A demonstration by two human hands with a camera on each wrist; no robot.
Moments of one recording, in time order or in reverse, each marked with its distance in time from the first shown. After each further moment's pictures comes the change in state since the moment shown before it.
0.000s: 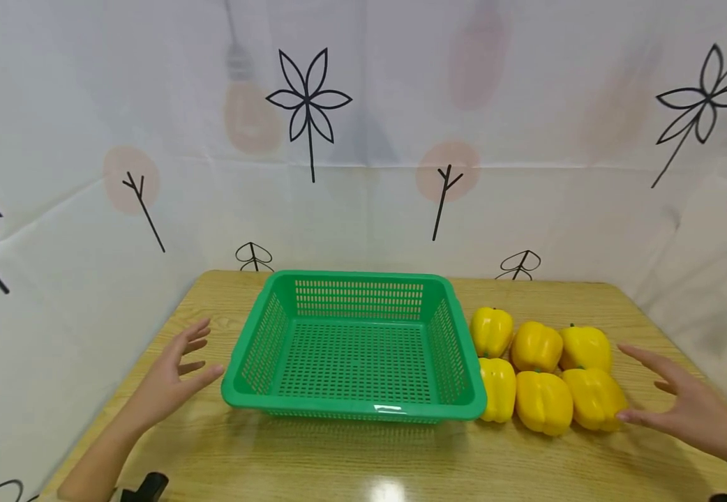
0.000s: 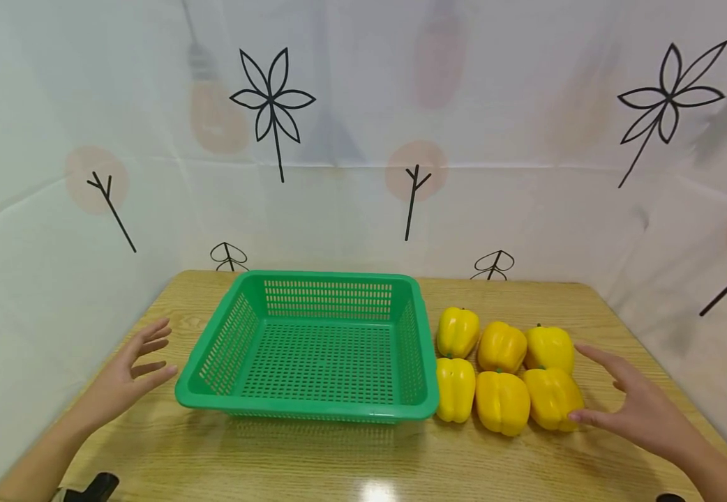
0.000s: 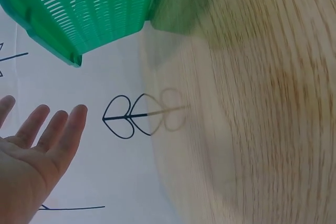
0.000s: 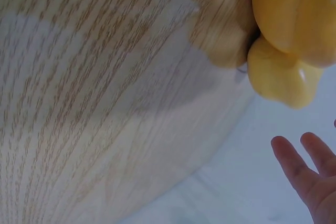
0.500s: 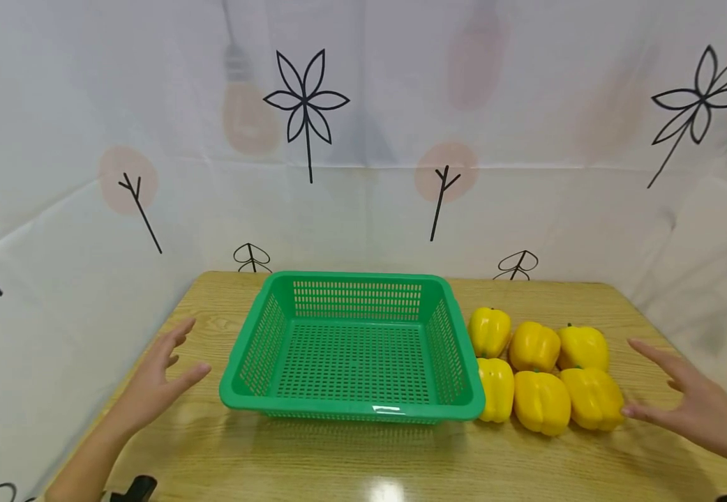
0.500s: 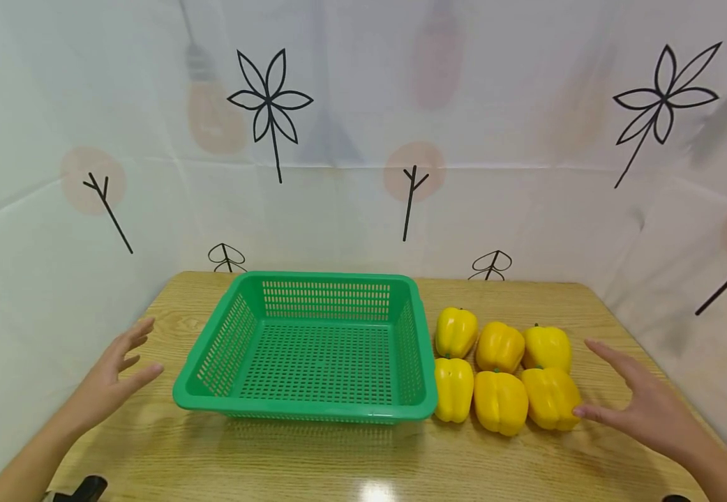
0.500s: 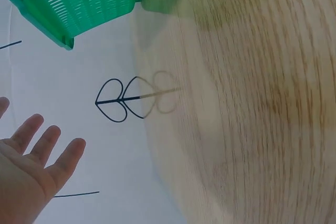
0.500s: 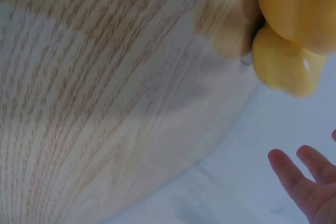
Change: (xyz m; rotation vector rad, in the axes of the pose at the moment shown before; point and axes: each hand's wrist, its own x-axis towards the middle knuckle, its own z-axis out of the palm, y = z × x) left_hand -0.003 -0.007 -0.010 0.064 0.040 -0.006; right_hand -0.004 0.001 -0.007 -0.021 0.002 0.058
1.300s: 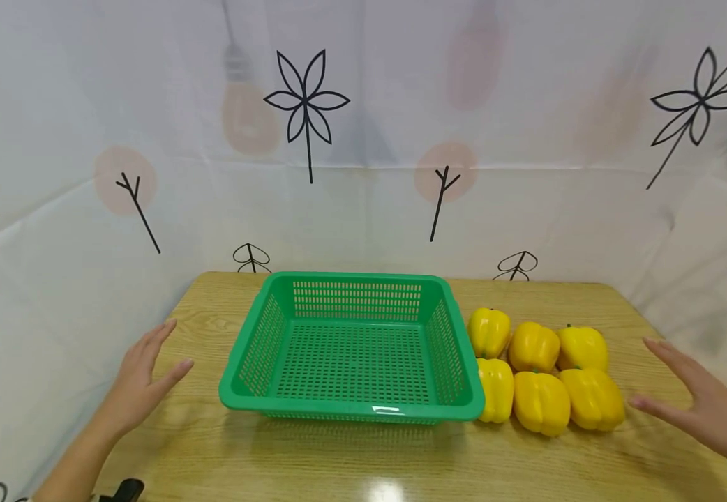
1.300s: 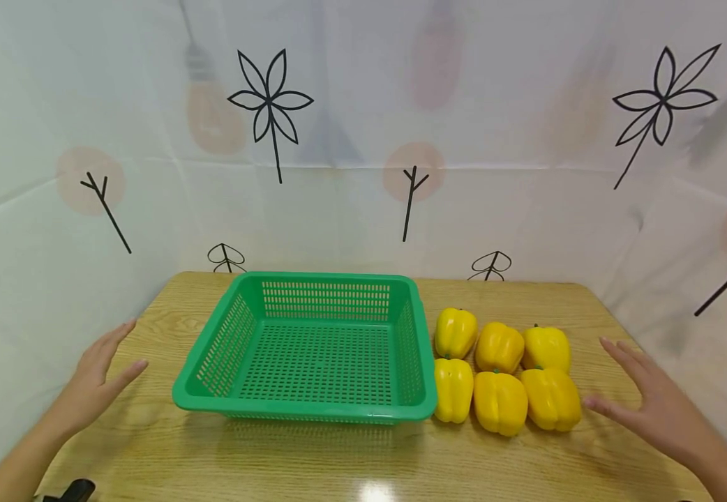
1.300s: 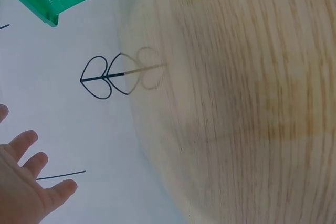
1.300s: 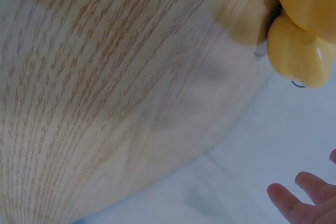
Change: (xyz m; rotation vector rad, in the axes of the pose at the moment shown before) left_hand -0.004 -0.021 -0.010 0.164 0.078 0.014; right_hand -0.001 0.005 -0.010 -0.091 -0.041 0.100
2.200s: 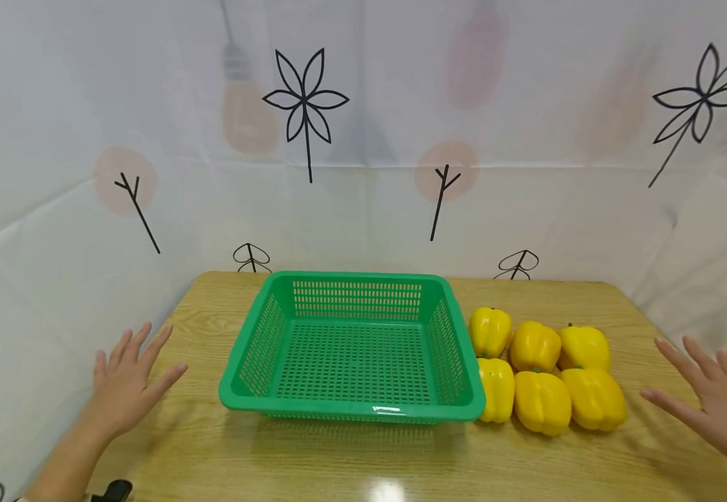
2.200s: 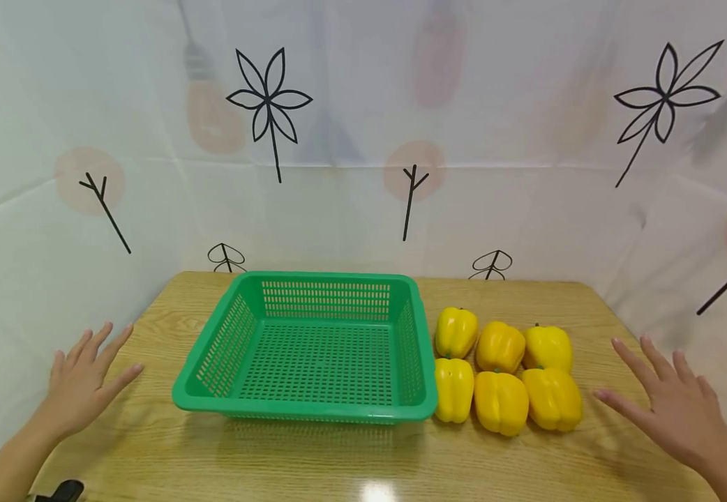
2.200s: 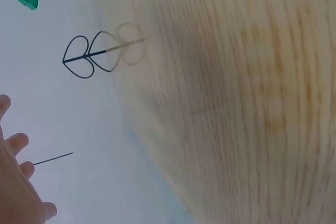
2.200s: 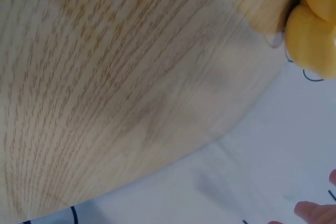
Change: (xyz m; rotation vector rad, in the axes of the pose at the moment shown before) left_hand -0.006 -0.023 -0.005 0.331 -0.055 -0.040; right_hand 0.000 0.012 -0.002 -0.362 0.068 0.083
